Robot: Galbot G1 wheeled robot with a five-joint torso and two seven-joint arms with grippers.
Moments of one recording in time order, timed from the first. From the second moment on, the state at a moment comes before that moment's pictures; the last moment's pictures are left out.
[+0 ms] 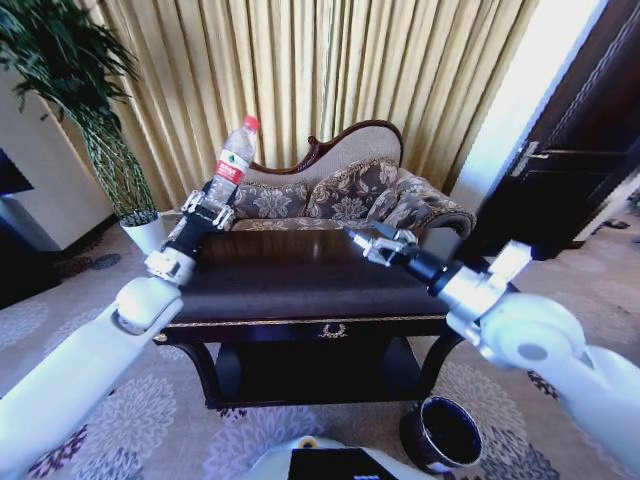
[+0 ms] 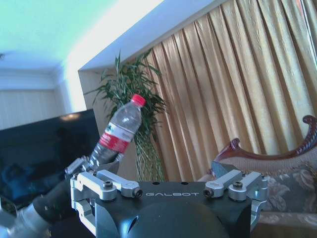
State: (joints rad) left arm 0.75 -0.64 -0.13 -2.02 -0.37 -0.11 -0.20; right arm -0.98 0.47 0.45 2.38 1.54 -0.20 0.15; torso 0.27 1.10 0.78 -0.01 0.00
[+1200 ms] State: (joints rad) left arm 0.35 -0.62 0.36 -2.08 -0.47 0.01 -0.27; right arm -0.29 0.73 -0.11 2.06 1.59 -0.28 0.18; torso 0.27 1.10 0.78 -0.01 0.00
